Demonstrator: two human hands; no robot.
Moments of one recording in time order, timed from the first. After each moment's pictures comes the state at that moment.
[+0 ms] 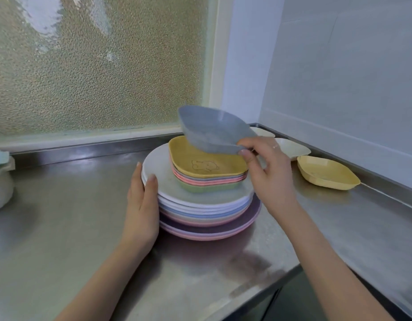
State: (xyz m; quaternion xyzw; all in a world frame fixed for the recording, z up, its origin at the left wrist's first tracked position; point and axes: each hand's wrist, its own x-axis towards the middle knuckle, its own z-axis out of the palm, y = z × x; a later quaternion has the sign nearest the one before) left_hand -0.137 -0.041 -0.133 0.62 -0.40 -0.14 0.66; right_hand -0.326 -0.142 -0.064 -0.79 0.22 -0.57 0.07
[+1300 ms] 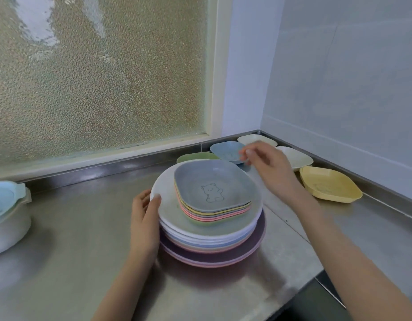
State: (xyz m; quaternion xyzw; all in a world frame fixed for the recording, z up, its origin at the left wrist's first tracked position) left_hand -0.120 -0.053 -0.113 0.58 -0.30 -0.23 0.73; right_hand -0.326 -0.192 -0.025 -0.81 0.29 -0.45 0.26
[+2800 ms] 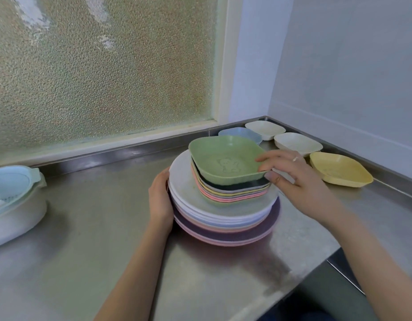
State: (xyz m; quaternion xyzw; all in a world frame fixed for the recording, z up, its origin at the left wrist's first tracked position) left_hand -0.091 -0.083 -0.127 0.53 -0.26 -0.33 0.73; right_hand -0.351 -0.143 -0.045 -0.88 0.26 -0.36 0.14
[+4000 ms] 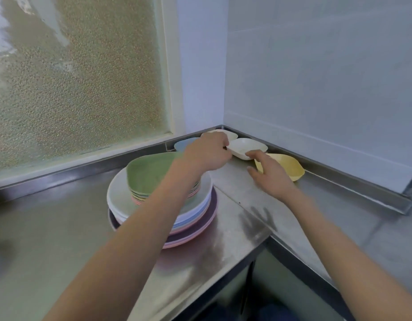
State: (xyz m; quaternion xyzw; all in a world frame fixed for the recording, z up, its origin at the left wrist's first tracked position) left_hand -0.271 -0.150 0.027 0.67 -0.71 -0.06 0.21; right_hand -0.445 -0.220 -0.069 -0.81 0.48 -0.33 0.12
